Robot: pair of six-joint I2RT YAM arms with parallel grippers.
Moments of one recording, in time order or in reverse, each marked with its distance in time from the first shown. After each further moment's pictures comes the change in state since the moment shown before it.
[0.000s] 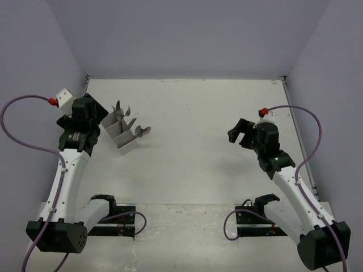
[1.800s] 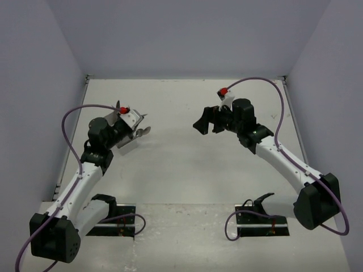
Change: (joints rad) left arm -0.154 -0.088 -0.478 0.824 1.064 1.032; right arm 0.219 0.379 0.308 0.137 -0.362 -0.157
